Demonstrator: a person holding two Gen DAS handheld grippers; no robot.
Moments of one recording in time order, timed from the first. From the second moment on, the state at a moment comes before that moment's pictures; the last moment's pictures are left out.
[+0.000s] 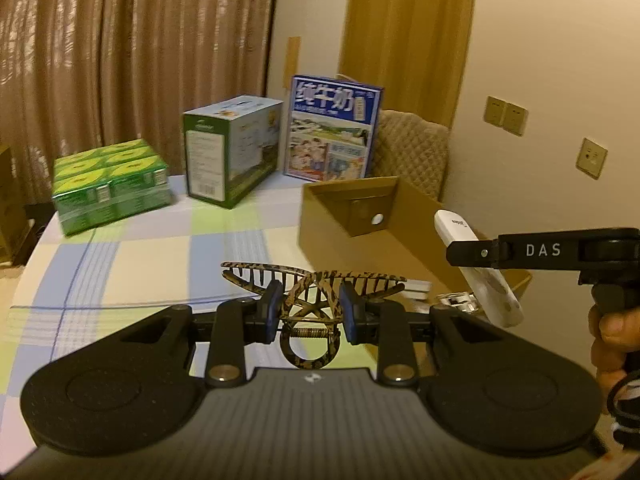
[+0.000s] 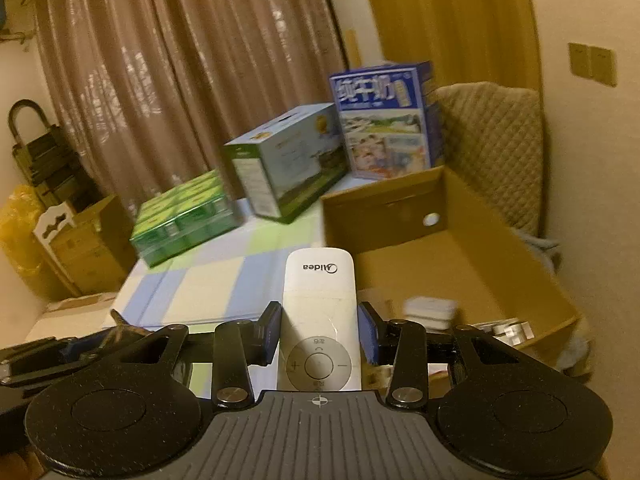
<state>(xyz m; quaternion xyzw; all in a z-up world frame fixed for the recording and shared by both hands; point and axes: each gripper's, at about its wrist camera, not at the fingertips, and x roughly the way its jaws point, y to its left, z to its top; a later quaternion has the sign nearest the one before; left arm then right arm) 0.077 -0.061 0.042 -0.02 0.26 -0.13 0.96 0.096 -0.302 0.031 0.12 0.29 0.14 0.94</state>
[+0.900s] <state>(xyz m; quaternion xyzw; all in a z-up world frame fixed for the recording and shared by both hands) 0.175 -0.193 0.017 0.05 0.30 -0.24 0.92 0.176 -0.420 -0.004 0.13 0.33 0.08 0.93</state>
